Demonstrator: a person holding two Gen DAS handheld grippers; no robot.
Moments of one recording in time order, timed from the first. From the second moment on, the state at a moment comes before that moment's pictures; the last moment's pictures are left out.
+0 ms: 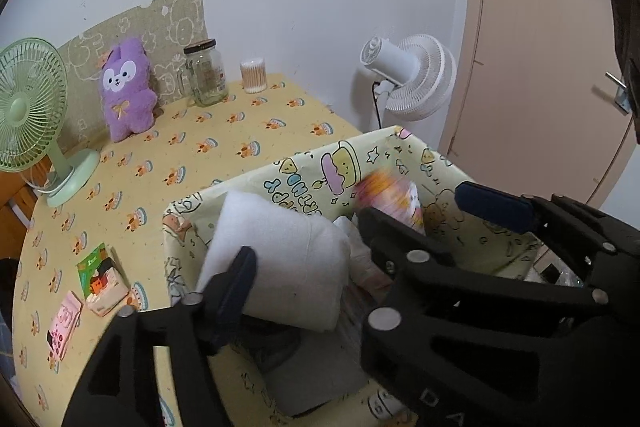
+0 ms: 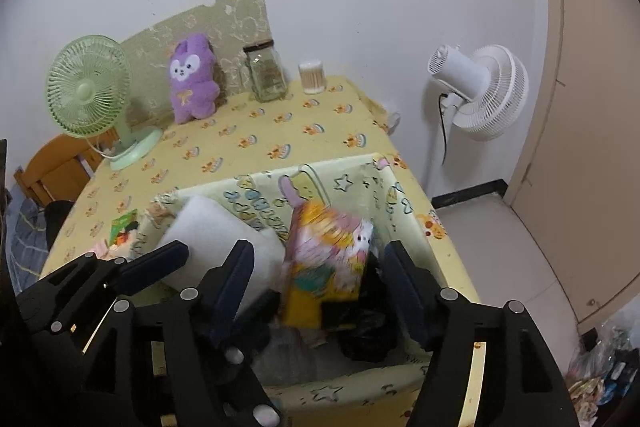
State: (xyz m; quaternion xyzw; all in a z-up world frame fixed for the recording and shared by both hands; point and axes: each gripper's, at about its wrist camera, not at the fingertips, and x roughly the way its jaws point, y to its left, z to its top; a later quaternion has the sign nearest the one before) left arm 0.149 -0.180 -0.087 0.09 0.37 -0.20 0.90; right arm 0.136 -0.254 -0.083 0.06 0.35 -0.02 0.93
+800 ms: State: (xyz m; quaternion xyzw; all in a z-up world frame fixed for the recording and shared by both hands) left arm 0.105 -0.130 -0.040 0.09 0.31 -0.17 0.93; right arm 0.091 -0.204 -0.035 0.04 0.28 -0.04 0.96
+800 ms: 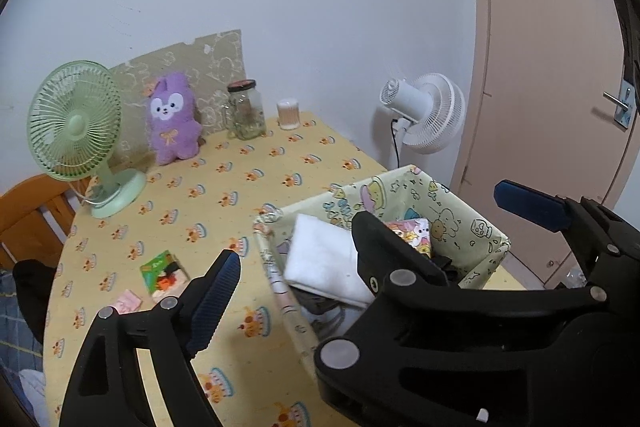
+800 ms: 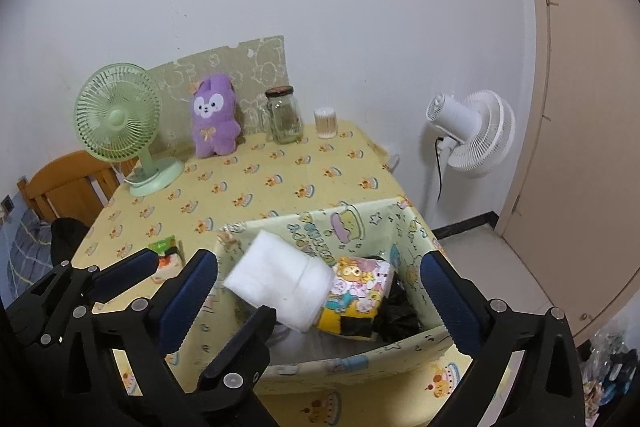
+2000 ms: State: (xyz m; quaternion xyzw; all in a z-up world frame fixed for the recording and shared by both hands) left arm 0.101 -0.009 -0.035 0.06 0.28 -0.06 0.95; right arm 0.108 -0.078 -0.032 -0.01 0.25 0.04 0.97
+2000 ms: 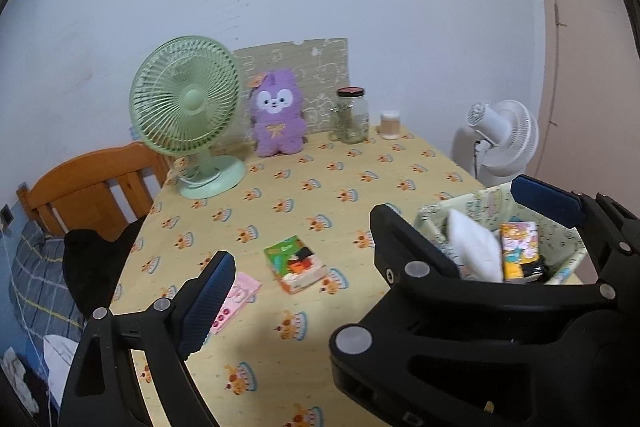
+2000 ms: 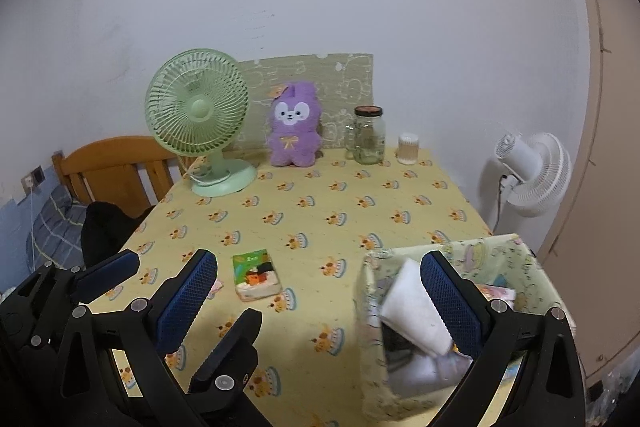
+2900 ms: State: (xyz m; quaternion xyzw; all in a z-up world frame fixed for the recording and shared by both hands) left arm 0.144 0.064 -0.105 0.04 0.34 0.01 0.94; right arm 0.171 -0.009 -0.104 -0.02 0.30 0.08 0.95
